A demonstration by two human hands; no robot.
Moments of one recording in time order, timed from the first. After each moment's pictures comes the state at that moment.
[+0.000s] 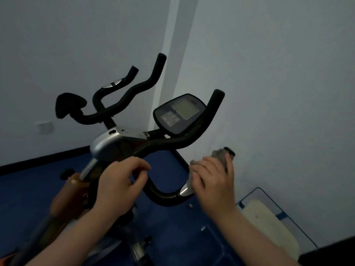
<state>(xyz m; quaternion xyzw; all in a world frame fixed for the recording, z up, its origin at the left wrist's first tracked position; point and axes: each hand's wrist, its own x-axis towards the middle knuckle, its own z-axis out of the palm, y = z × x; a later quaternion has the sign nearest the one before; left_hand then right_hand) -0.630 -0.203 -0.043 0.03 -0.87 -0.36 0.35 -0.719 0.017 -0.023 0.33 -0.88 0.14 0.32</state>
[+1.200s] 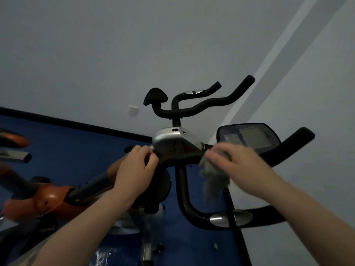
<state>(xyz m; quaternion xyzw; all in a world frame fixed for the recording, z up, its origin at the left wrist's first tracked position) -0.614 -0.217 -0.058 0.39 -0.77 -0.39 0.31 -0.758 -0.062 0.088 0.54 -0.83 0.14 -0.10</state>
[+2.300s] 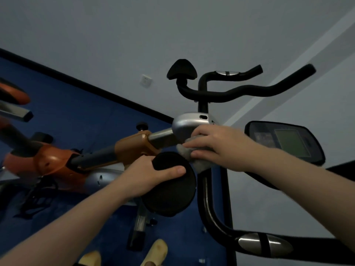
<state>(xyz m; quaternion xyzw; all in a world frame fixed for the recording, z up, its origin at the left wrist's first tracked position) -0.592 -0.228 -0.081 0.31 -0.63 -0.69 0.16 -0.788 -0.183 0.031 0.79 -0.60 -0.12 -0.06</state>
